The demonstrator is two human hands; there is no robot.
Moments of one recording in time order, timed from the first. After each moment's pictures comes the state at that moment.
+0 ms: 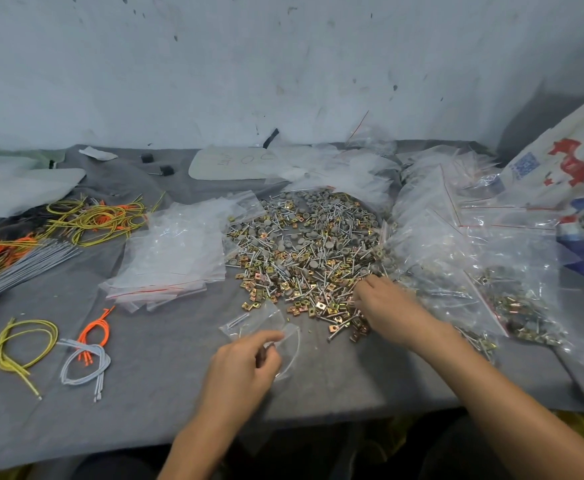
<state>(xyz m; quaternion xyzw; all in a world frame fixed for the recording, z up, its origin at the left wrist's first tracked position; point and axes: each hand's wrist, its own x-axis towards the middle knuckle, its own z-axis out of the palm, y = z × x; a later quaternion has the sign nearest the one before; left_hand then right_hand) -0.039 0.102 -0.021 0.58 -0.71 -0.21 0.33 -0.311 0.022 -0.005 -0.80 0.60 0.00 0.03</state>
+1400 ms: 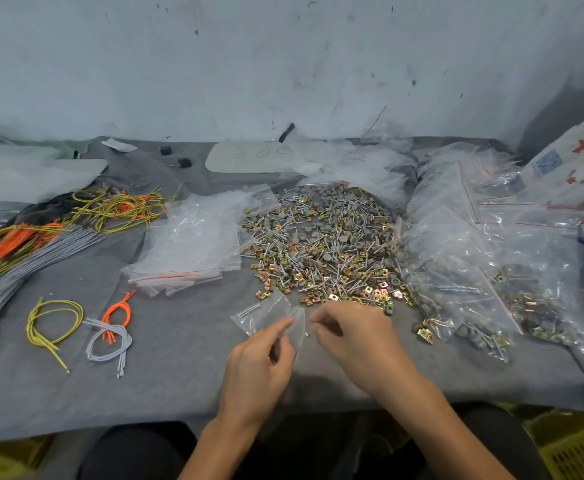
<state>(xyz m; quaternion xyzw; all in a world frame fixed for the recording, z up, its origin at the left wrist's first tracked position) -0.047 0.121 -0.032 0.57 -0.69 -0.16 0.42 -0.217 0.113 0.038 -0.75 0.58 -0.26 0.17</state>
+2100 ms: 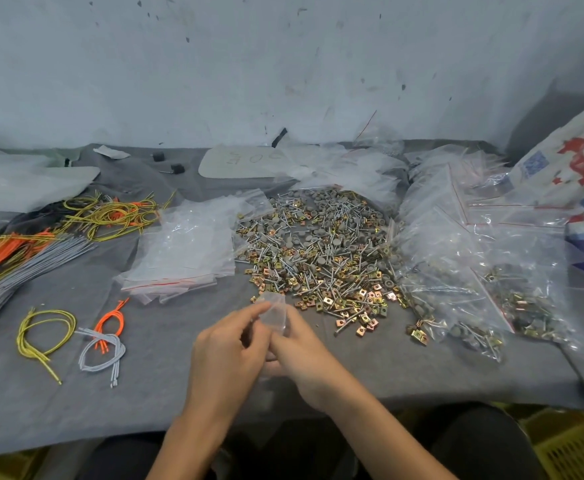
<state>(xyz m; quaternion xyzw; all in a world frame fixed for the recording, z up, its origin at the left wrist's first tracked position) -0.028 0.117 0.014 0.58 -0.66 -0.11 0.46 -0.146 0.101 0.006 -0.40 0.44 -0.42 0.68</state>
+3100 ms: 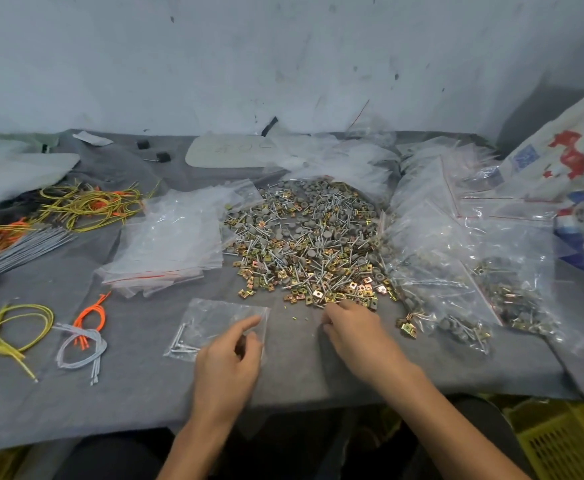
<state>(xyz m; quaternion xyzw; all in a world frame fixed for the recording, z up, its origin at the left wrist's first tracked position) -0.037 0.111 -0.039 0.63 -0.61 -0.21 0.44 -0.250 0.081 -0.011 -0.77 0.62 -0.09 0.11</state>
